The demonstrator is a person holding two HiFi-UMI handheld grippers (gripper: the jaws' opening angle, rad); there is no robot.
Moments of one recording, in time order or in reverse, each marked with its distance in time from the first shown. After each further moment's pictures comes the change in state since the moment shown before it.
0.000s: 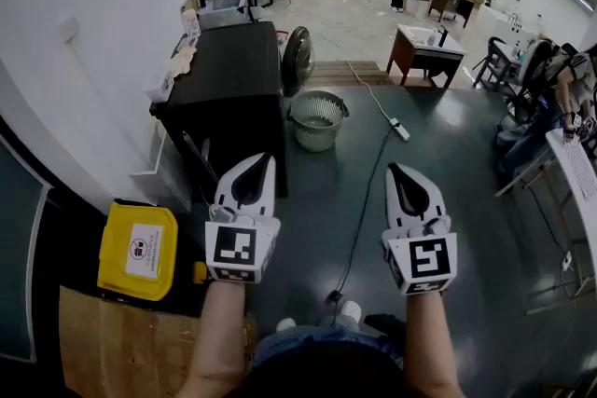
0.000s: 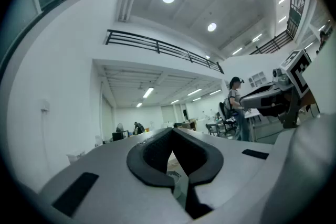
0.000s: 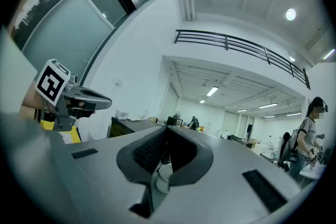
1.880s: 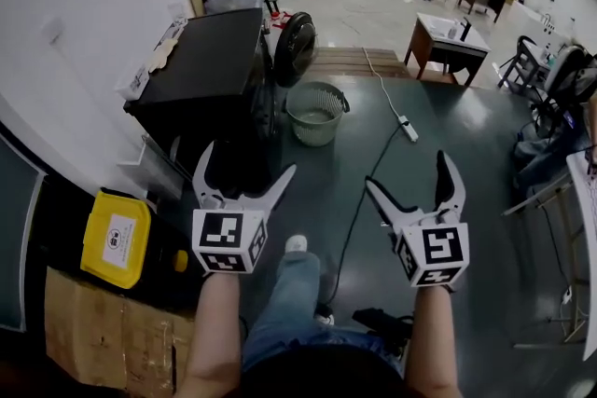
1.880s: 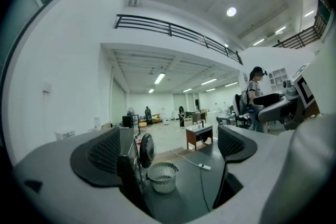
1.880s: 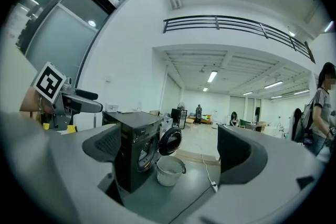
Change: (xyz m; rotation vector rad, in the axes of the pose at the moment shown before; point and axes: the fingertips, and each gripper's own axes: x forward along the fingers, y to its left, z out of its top) left arm 0.162 -0.078 -0.025 -0.117 0.147 0.149; right arm 0.067 -0.188 -0.124 0.173 0.096 0.073
